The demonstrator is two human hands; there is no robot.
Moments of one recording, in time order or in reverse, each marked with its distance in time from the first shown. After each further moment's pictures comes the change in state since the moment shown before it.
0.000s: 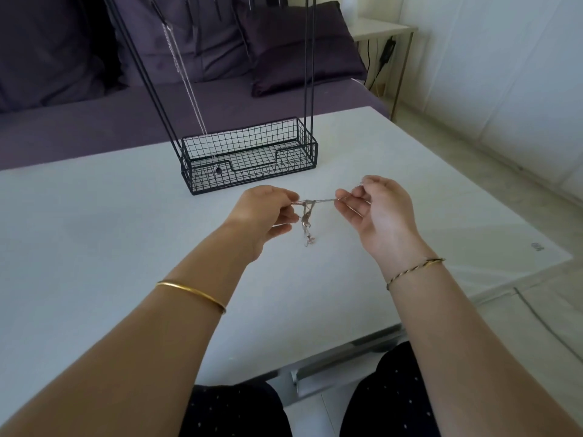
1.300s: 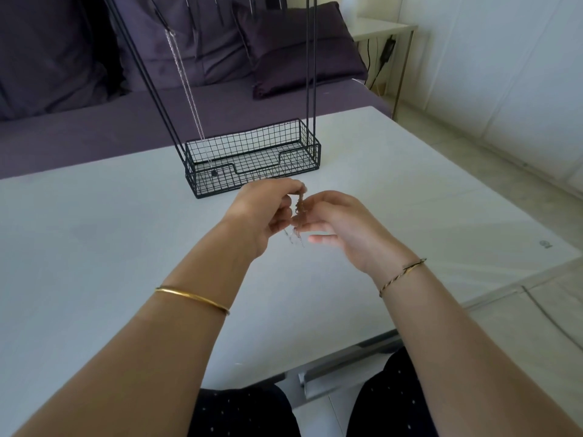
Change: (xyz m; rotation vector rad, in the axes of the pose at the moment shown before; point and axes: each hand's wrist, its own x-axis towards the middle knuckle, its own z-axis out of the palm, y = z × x) left_hand -0.008 0.014 -0.002 -0.057 -0.013 -0.006; right_hand -0.019 0.014 0.016 -0.622 -0.409 0.091
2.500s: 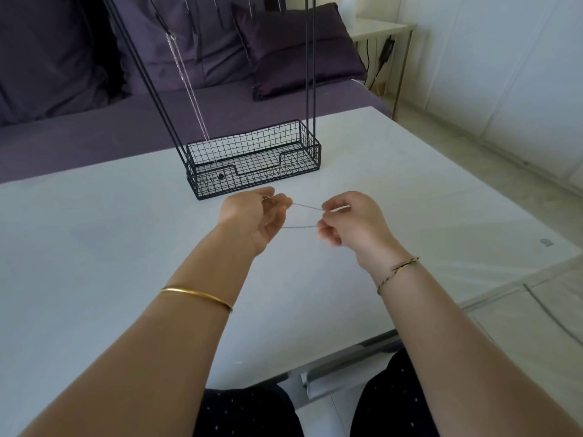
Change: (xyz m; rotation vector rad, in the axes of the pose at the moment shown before) left_hand 0.002 -0.003 -0.006 -0.464 0.199 -0.176; right_hand 0.012 0.017 -0.008 -0.128 0.298 -0.037
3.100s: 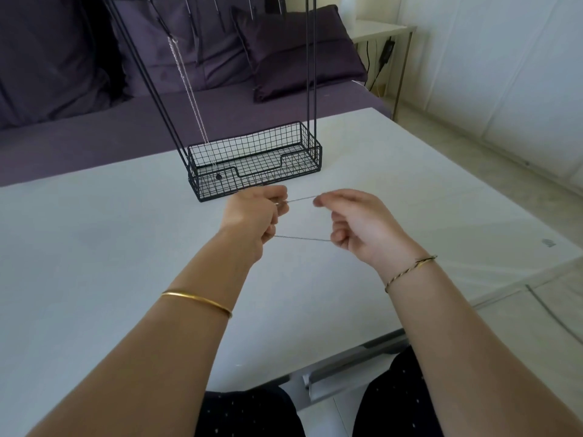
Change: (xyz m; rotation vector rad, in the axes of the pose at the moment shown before) left_hand 0.003 -0.004 -0.003 0.400 -0.003 0.217; right_hand -0.008 -0.018 -0.005 0.301 -0.119 0.135
